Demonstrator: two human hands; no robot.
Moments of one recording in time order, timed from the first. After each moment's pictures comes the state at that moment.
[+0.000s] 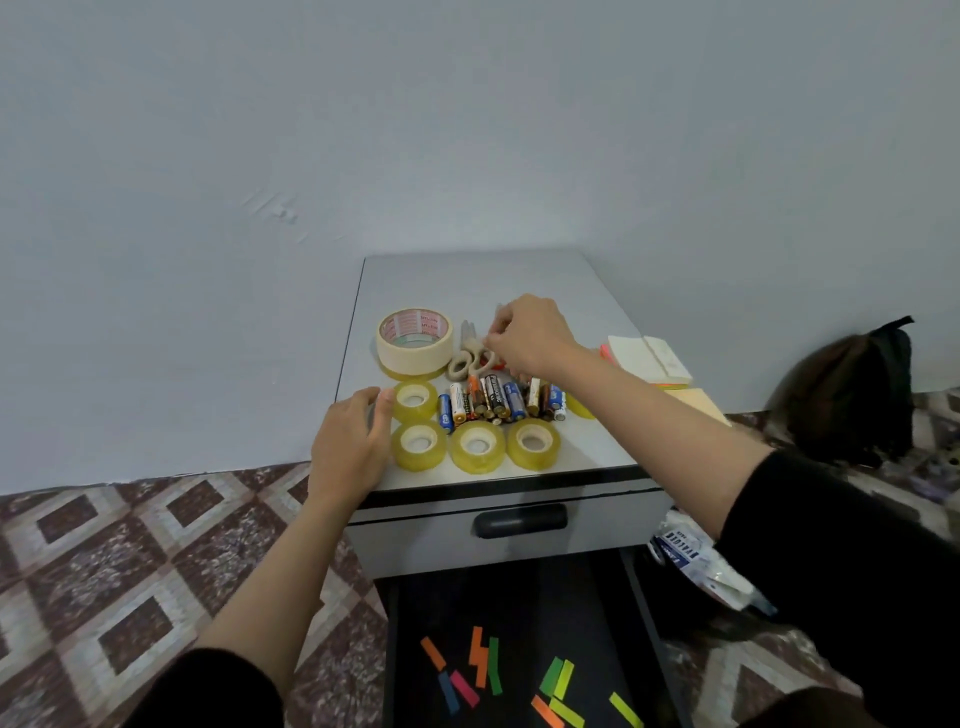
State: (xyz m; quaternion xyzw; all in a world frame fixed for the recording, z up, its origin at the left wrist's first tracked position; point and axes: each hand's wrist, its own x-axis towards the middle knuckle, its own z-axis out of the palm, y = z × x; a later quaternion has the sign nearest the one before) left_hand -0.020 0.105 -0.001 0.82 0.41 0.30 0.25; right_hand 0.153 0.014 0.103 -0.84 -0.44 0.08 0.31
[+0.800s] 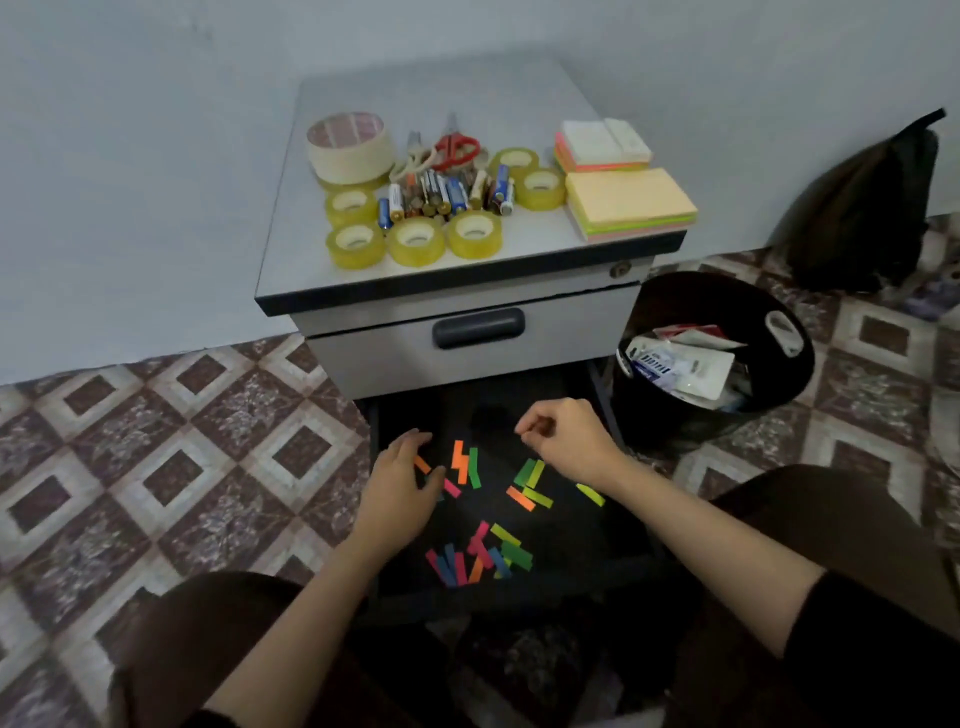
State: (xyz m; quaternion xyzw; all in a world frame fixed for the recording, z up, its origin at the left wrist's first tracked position) left_hand -0.092 -0.074 -0.133 0.86 0.39 0.07 0.31; right_hand 0.084 -0.187 -0.108 -0.82 -0.40 0.26 0.32
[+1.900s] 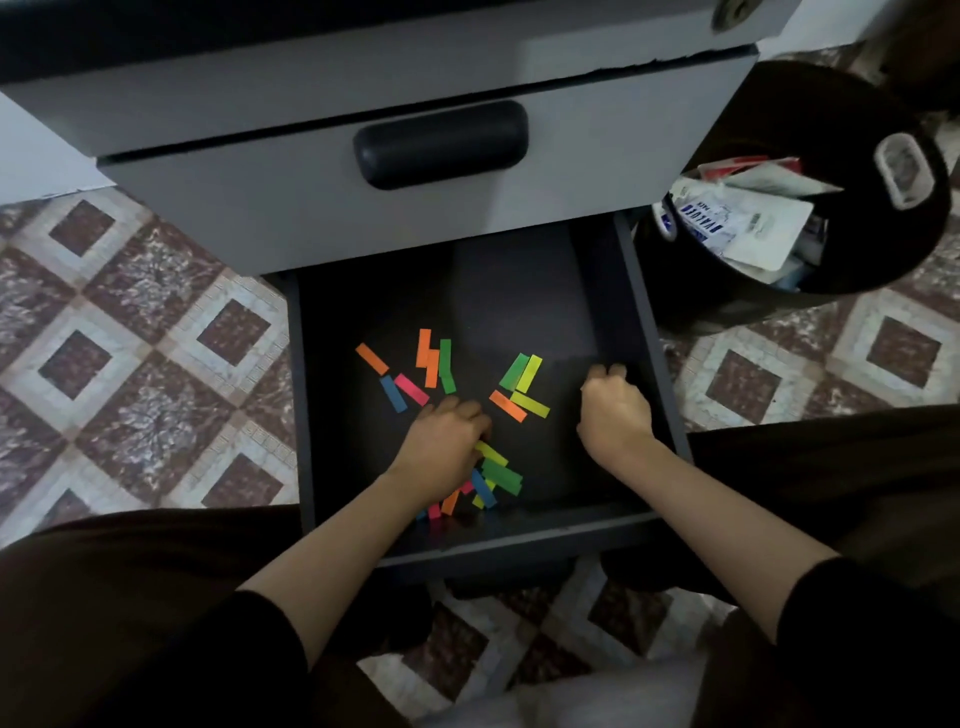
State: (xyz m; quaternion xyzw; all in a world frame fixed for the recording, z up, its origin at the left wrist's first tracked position) left_hand -0.041 -0.091 -0.269 0.96 0.16 -0.17 0.16; right_hand 0.103 -0.206 -0.254 -0.91 -0.30 0.27 -0.08
